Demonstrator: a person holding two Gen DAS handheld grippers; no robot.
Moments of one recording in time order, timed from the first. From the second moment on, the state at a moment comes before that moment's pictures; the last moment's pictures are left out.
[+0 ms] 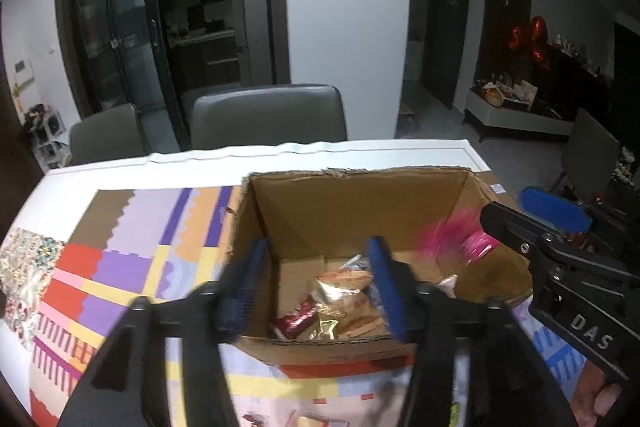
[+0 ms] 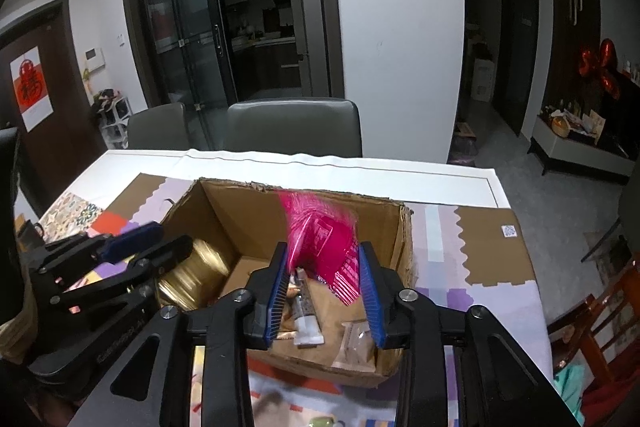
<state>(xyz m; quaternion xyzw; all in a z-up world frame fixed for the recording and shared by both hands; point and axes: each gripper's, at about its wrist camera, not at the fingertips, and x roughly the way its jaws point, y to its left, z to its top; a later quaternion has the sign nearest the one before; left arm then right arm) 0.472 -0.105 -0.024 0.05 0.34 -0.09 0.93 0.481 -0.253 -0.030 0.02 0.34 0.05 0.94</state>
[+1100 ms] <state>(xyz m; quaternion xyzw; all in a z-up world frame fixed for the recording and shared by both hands) 0.403 -0.078 0.030 0.04 0.29 -0.07 0.95 0.419 -0.251 0.023 0.02 0.29 0.02 0.96</state>
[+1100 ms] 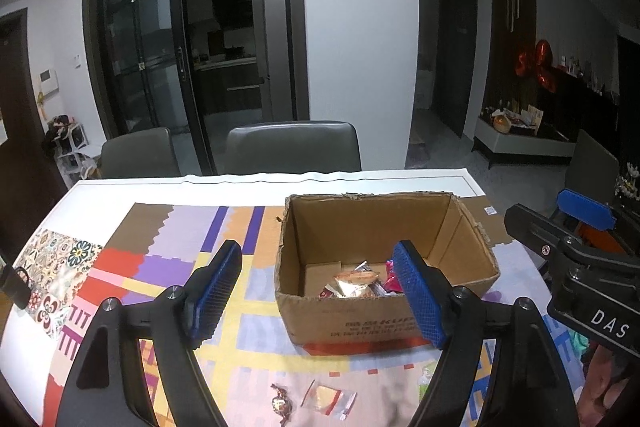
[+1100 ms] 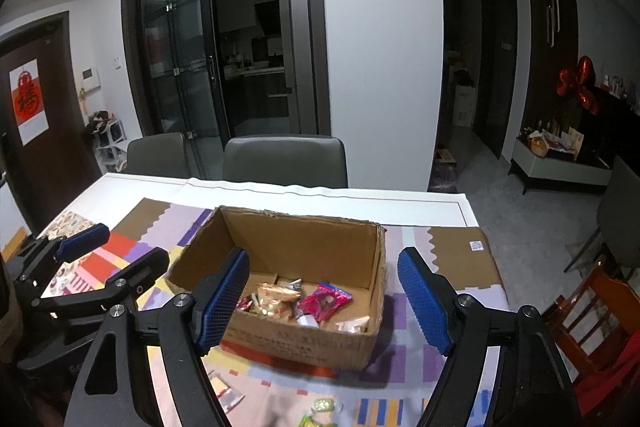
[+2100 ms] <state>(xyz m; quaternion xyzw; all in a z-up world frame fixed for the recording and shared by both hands) 0.327 -0.053 0.040 0.03 0.26 -0.07 0.96 0.332 -0.234 0.034 0.02 0.27 0.01 0.96</state>
